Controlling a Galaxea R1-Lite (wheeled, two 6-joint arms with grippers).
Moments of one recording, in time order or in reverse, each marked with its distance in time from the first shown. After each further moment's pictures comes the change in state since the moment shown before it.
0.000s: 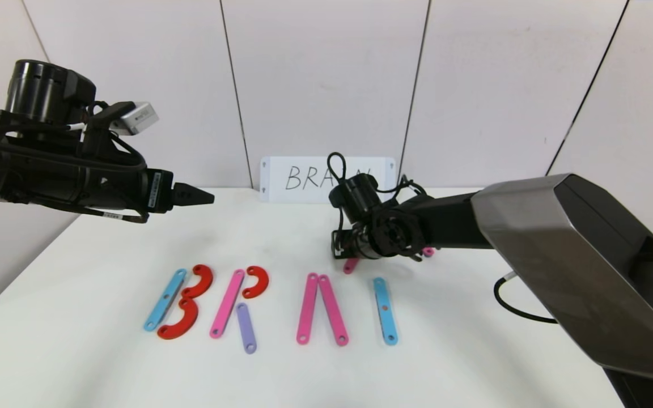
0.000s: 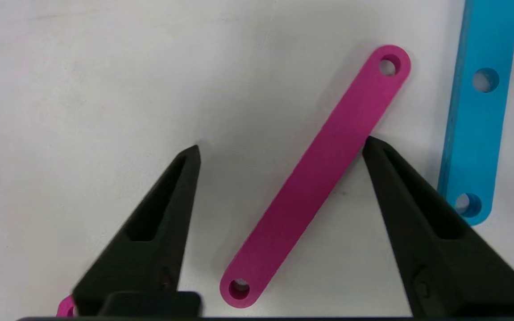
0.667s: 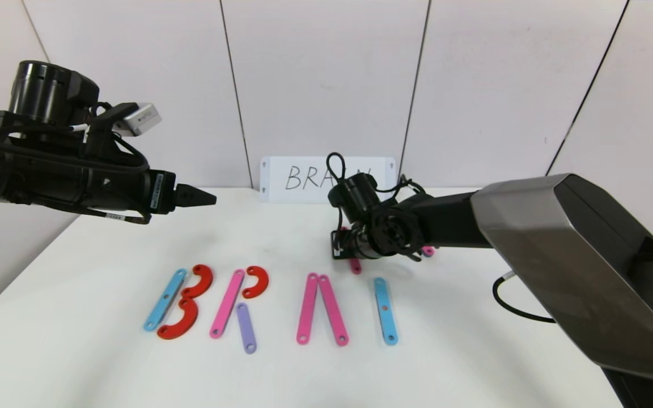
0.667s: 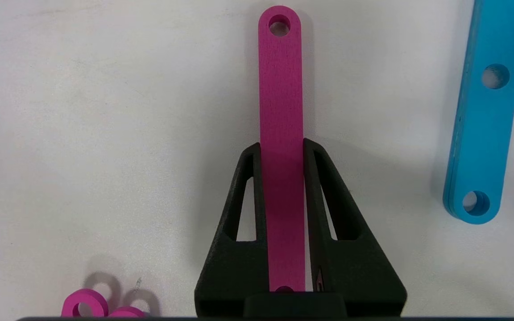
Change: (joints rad) left arm -0.008 0.002 0.001 0.000 0.000 0.000; right arm 0.001 -0.003 -0.011 0.014 0.000 0.002
